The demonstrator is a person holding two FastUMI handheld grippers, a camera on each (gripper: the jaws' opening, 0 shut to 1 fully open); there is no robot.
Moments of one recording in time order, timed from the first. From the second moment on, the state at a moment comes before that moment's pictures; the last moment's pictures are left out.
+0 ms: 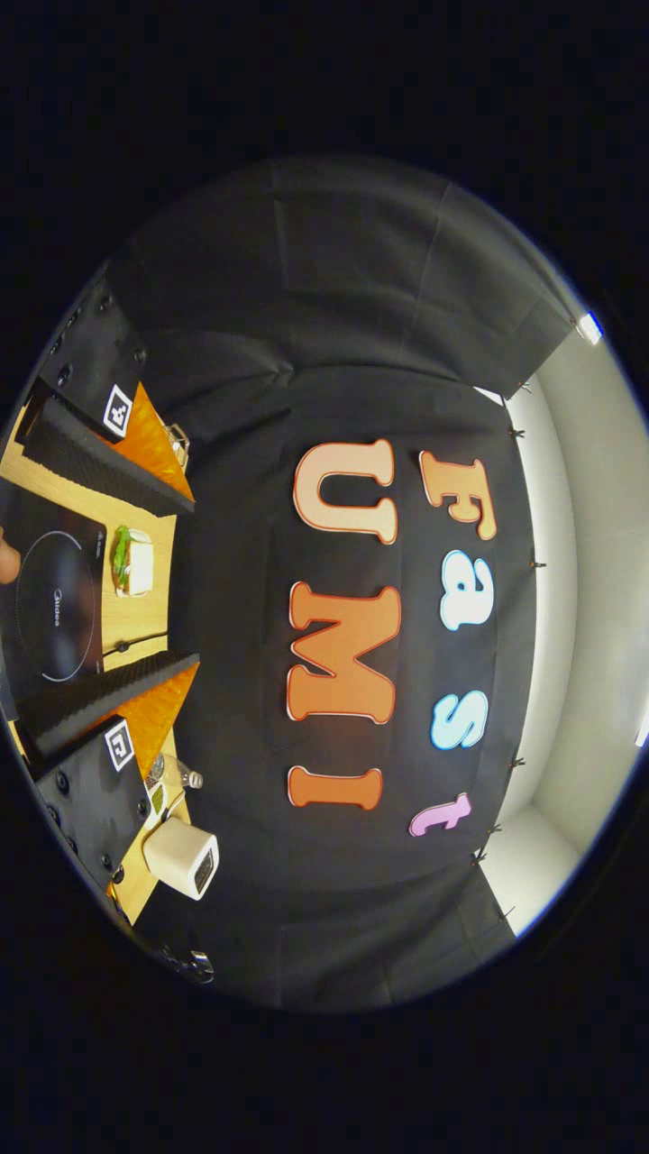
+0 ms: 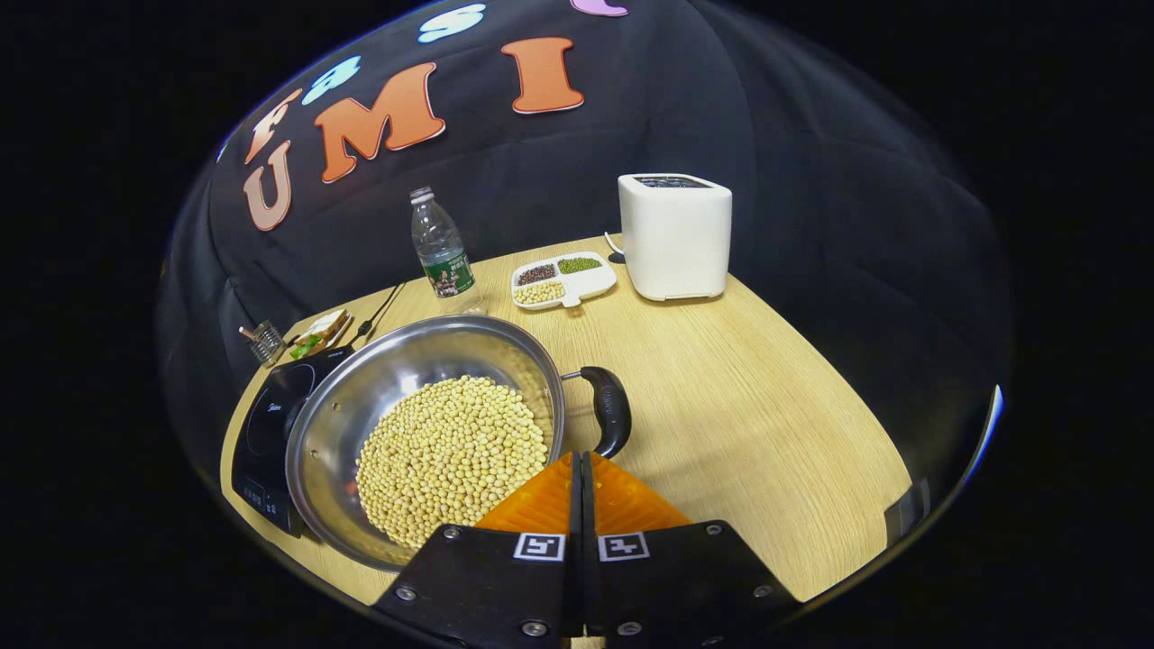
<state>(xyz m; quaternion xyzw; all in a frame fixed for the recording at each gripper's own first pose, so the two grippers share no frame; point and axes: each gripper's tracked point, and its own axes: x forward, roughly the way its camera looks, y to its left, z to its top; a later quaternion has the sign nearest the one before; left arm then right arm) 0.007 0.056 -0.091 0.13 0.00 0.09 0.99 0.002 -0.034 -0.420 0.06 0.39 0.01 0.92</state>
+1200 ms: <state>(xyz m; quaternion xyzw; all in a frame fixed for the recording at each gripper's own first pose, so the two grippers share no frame) 0.020 -0.022 -0.342 0.08 0.19 0.04 0.98 0.035 -0.045 -0.426 0.05 0.37 0.02 0.93</state>
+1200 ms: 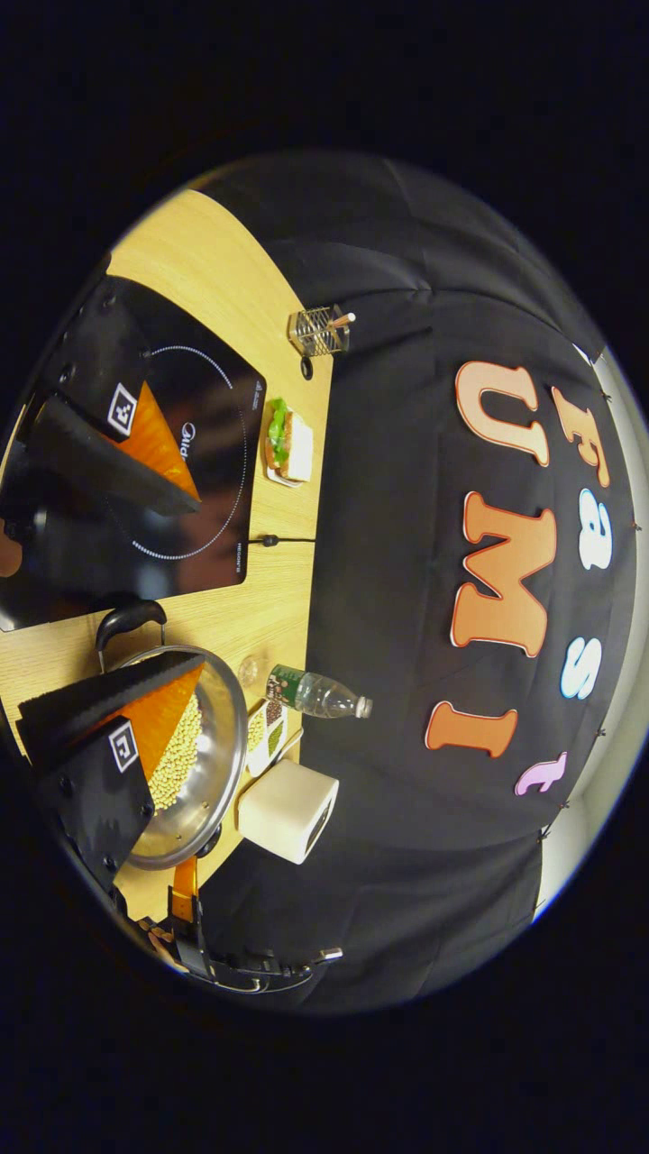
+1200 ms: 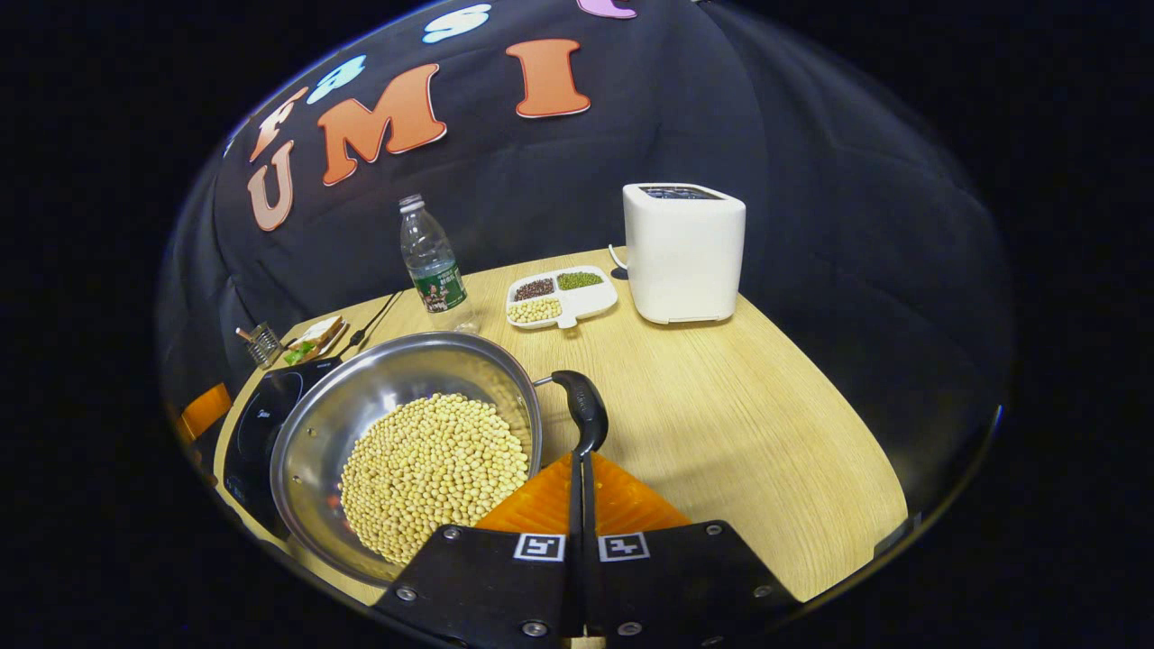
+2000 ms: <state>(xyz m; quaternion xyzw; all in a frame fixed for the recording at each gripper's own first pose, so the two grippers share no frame) 0.032 -0.035 -0.421 0.08 0.25 0.08 0.96 0.078 -0.030 -0.430 0.04 0.33 0.05 0.94</state>
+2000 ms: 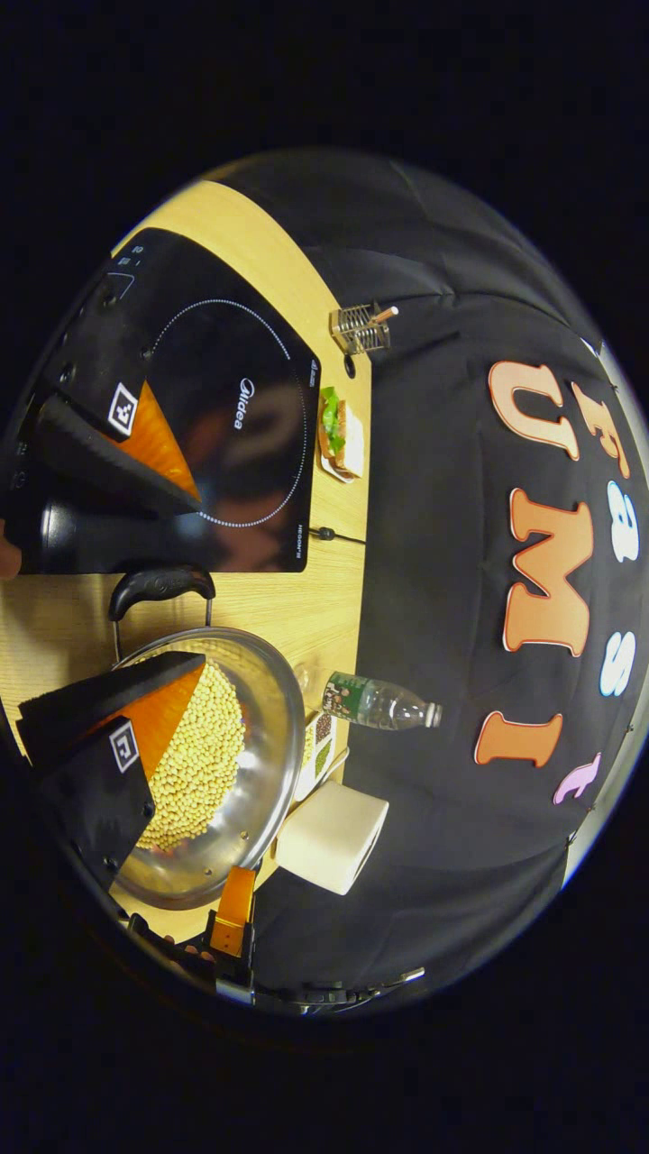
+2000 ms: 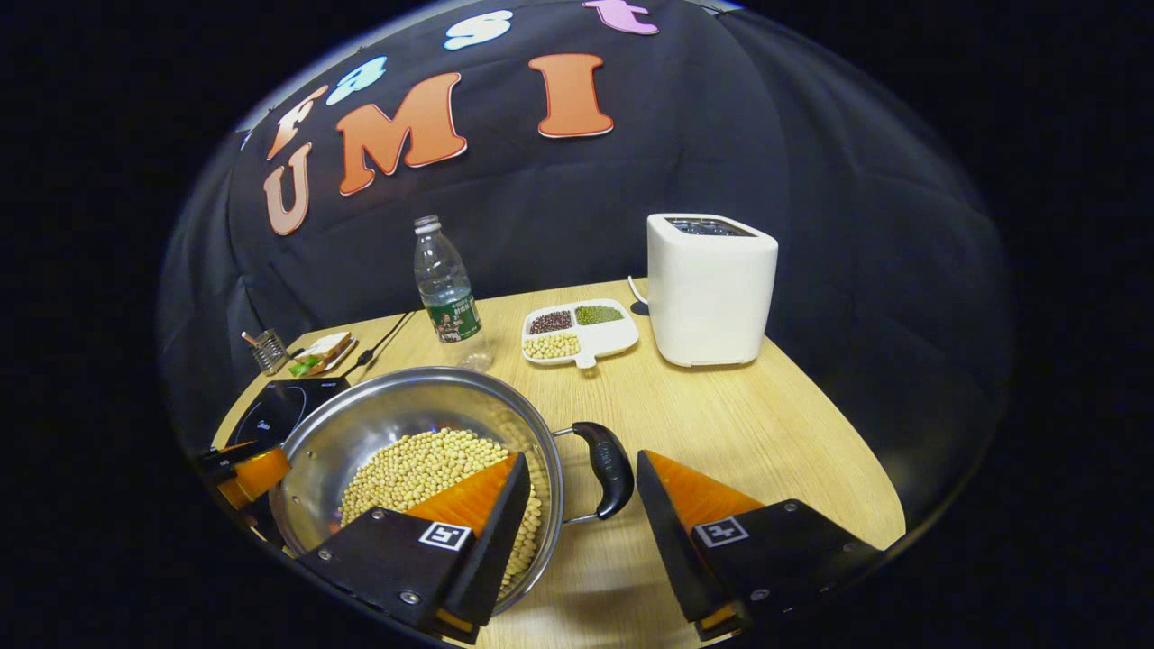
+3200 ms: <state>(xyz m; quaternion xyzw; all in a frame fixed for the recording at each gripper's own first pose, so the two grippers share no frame) 0.035 -0.037 -0.422 0.05 0.30 0.09 0.95 0.066 -0.019 -0.414 0.11 0.33 0.01 0.94</state>
